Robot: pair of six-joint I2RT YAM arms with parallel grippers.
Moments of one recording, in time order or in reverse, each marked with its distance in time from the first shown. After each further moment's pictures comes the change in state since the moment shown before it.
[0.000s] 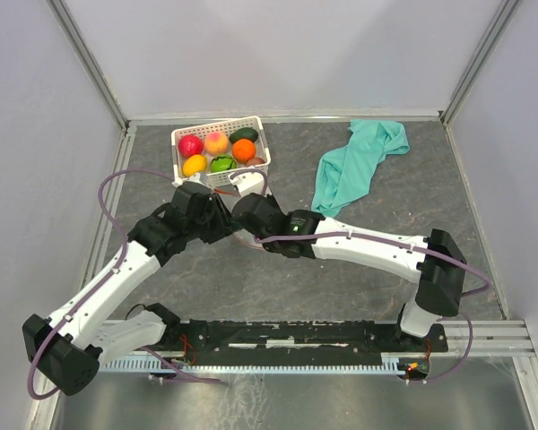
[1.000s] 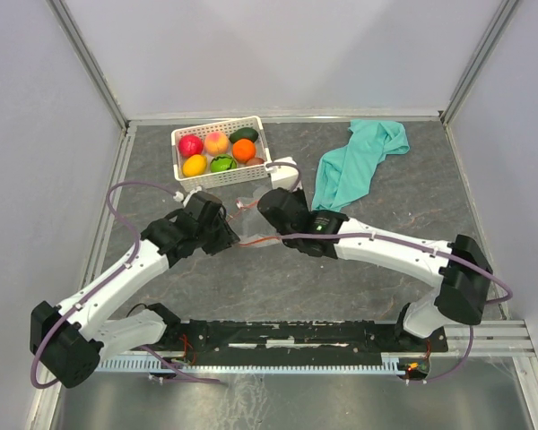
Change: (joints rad) left arm -0.041 0.046 -0.076 -0.035 -0.085 -0.146; right arm -0.069 -0.125 -0.181 0.140 0.165 0.072
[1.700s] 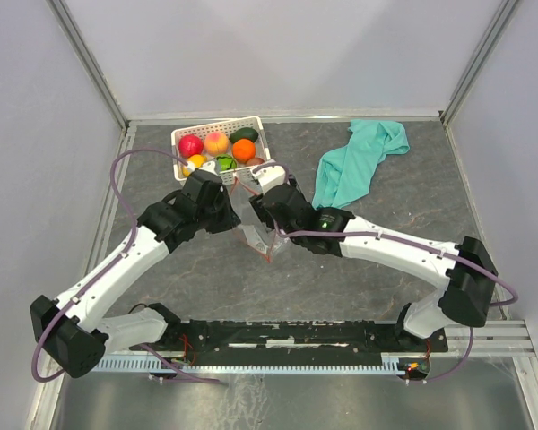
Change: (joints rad) left arm 0.000 0.072 0.199 -0.008 0.008 0.282; right arm -0.028 -0.043 -0.019 0.003 -0.318 -0.167
